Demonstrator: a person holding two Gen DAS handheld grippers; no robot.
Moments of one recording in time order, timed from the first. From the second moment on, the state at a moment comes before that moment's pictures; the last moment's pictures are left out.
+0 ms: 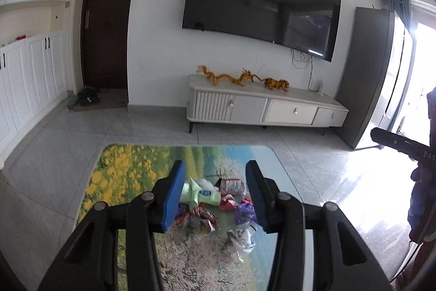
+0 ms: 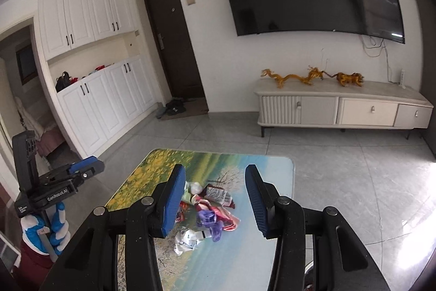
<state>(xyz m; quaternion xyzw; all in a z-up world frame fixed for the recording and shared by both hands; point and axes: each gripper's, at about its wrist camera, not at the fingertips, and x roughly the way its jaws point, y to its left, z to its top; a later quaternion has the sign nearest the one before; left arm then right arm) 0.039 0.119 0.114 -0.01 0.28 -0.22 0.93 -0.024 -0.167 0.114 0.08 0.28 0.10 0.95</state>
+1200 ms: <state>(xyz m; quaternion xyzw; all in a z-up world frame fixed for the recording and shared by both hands) 0.082 0.022 -0.100 0.00 0.49 -0.27 0.83 0.121 -0.151 -0.121 0.12 0.50 0.19 0.83</state>
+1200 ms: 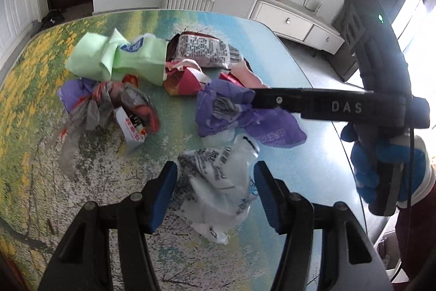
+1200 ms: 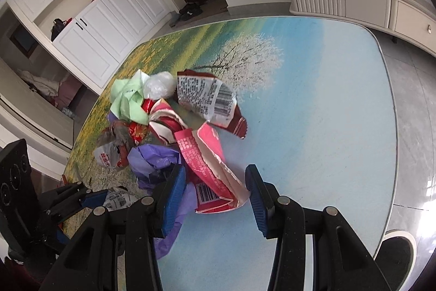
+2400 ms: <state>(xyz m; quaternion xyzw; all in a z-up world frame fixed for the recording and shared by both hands) 0.031 0.084 -0.079 -0.06 0.47 -0.27 0.84 0.076 -0.139 -0.114 0.06 0.50 0.15 0.85</state>
